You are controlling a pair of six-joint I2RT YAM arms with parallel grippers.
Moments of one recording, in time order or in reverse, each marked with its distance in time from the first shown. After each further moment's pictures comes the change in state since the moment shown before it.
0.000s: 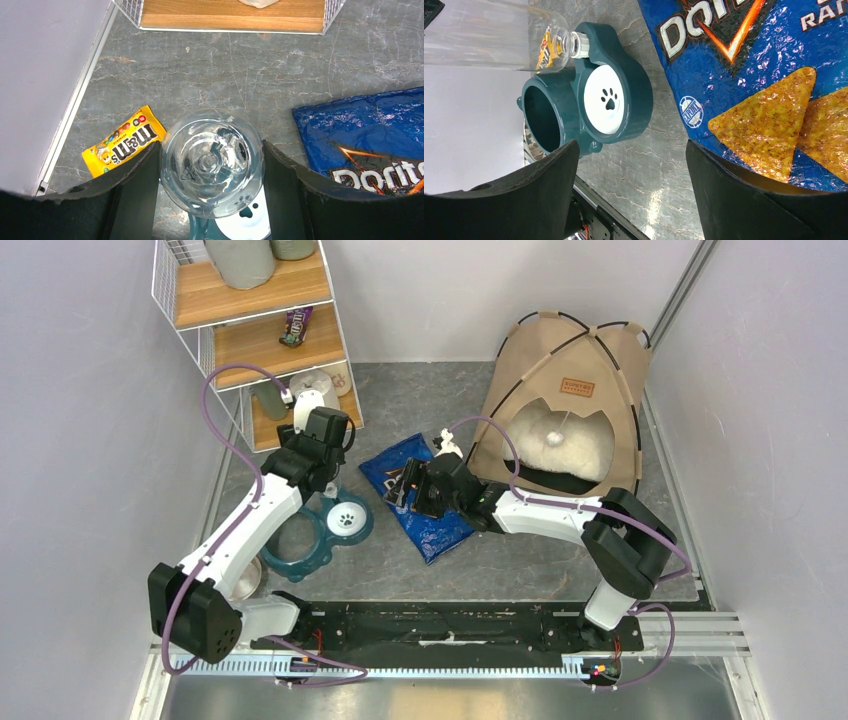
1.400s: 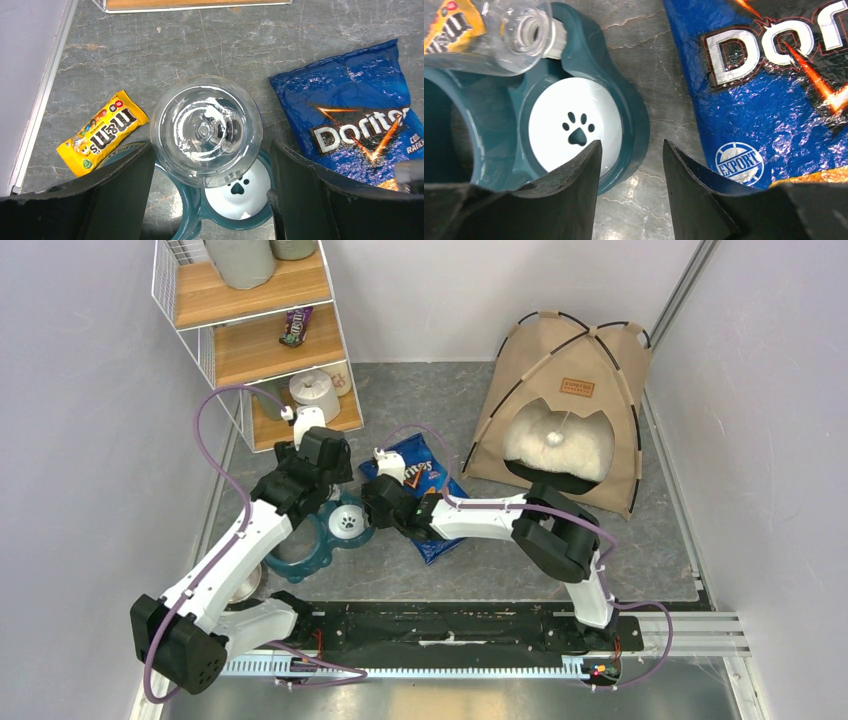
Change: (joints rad) left arm -0.054 -0.155 -0.119 0.014 0.093 -0.001; right arm 0.194 0.338 0.354 -0.151 0.320 -0.277
